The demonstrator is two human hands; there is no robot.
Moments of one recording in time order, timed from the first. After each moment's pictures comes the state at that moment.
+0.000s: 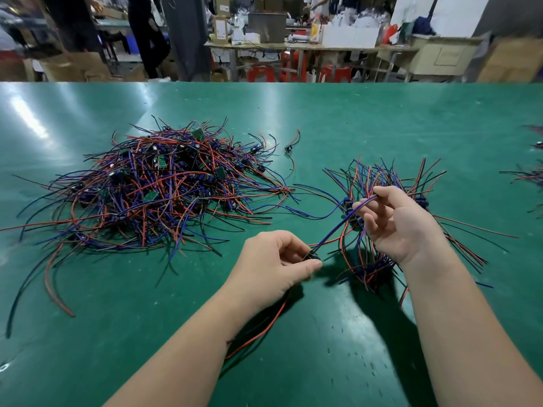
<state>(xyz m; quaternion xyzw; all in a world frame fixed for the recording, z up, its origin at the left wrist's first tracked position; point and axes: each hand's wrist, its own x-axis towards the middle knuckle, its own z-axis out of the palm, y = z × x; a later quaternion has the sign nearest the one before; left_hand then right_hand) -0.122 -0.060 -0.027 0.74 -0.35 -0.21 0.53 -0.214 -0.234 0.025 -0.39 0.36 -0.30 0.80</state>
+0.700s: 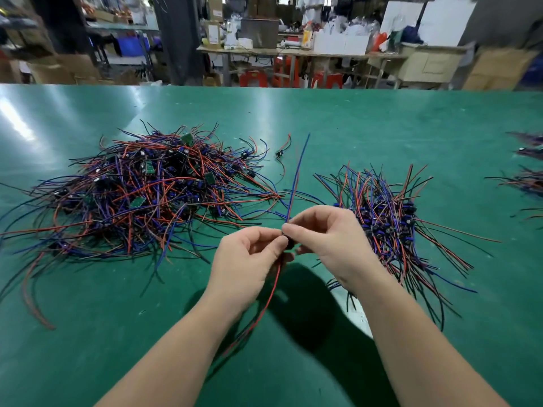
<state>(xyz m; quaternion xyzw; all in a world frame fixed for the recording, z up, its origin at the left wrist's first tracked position) -0.124 -0.062 -0.017 0.62 -0.24 -0.24 0.71 -0.193 -0.185 0.002 -0.72 0.18 -0.25 0.62</state>
